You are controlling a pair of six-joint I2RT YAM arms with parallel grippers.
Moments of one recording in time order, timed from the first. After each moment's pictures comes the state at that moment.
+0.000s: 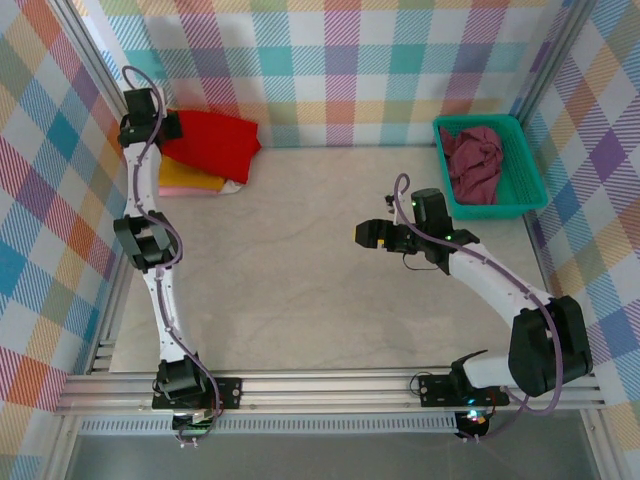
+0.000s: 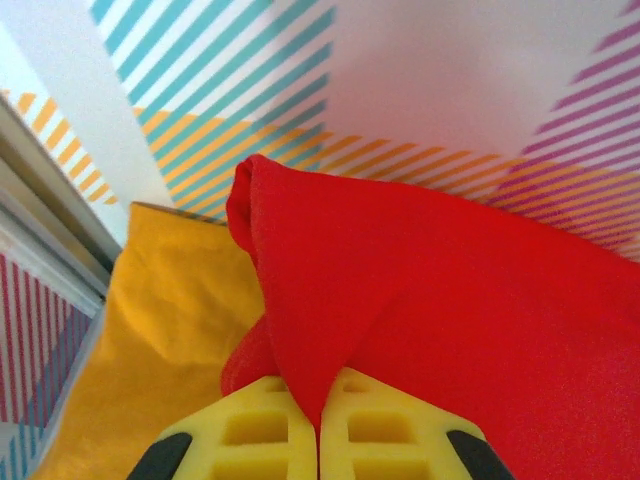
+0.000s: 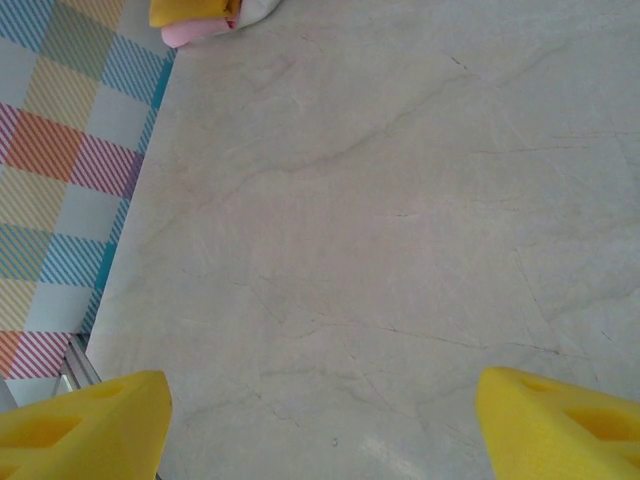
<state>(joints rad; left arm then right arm) 0.24 2.56 2.70 -0.68 0.09 0.00 0.37 1.35 0.89 -0.24 -0.57 0.47</state>
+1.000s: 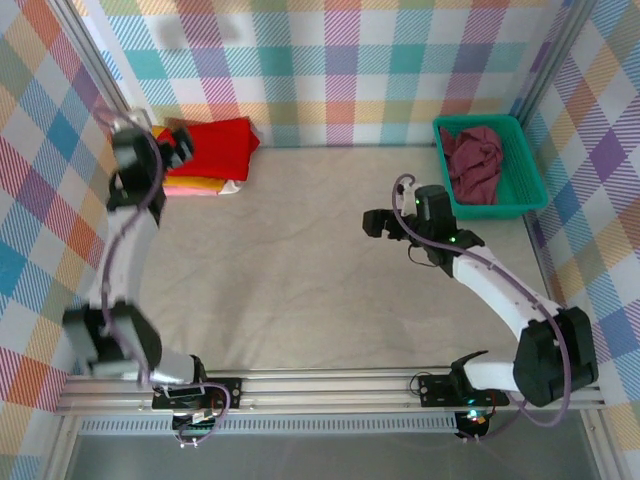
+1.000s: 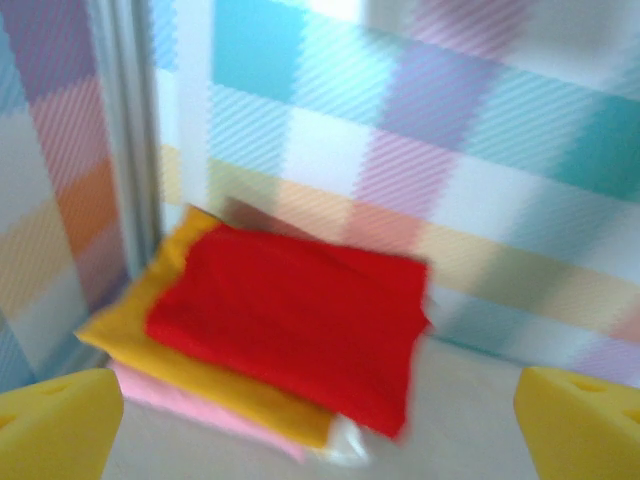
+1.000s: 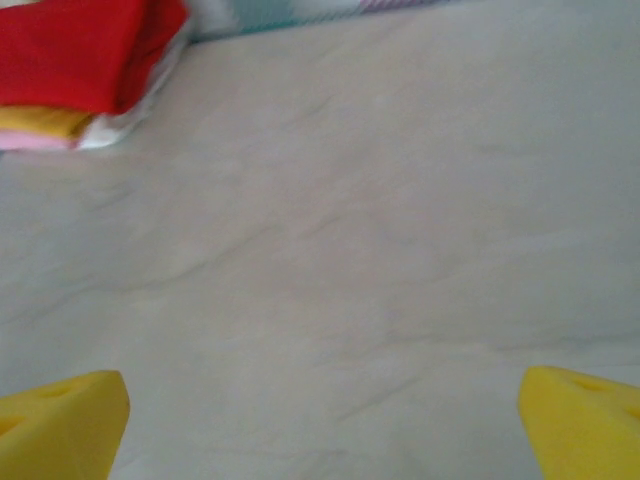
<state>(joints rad) 0.06 1.26 1.10 -0.04 -0.11 -0.24 0.38 1.25 0.87 -0.18 -0.07 0.29</state>
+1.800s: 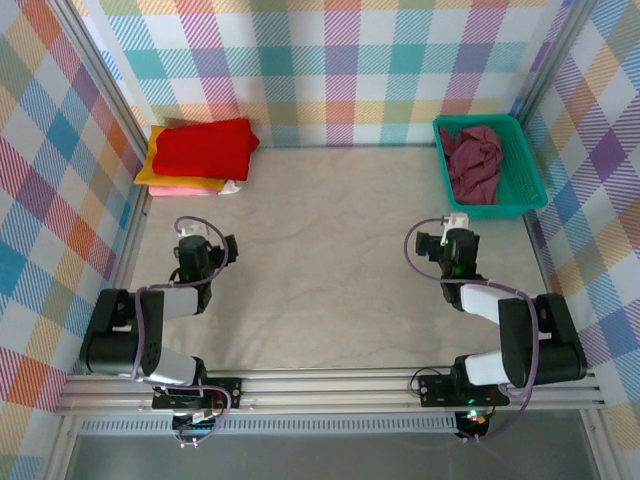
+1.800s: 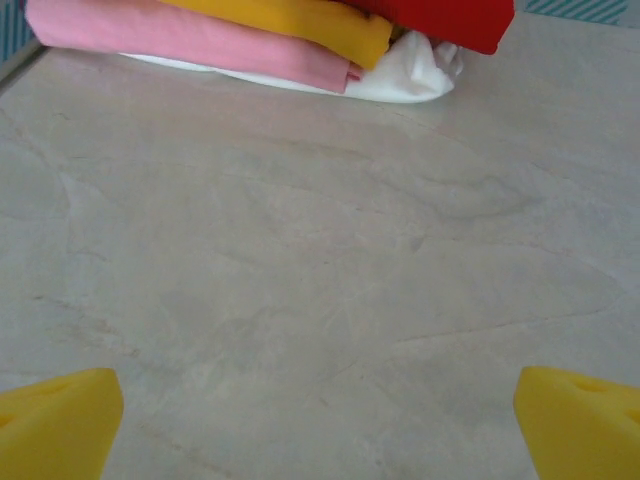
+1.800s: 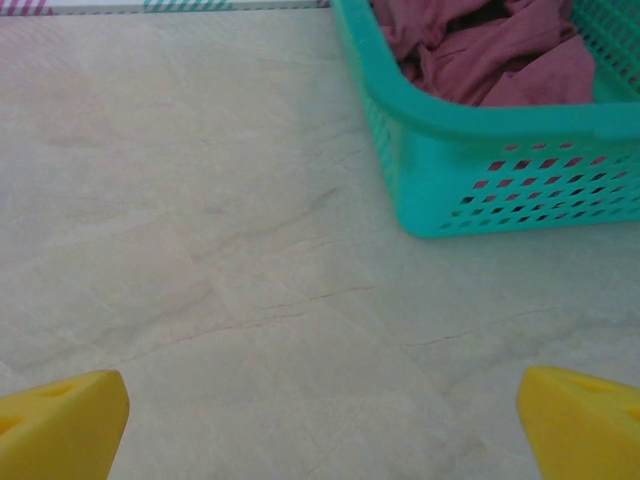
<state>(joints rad) -0.04 1.47 0.38 0.63 -0.17 -0.17 0.13 1.38 0.39 0.52 0.21 0.06</state>
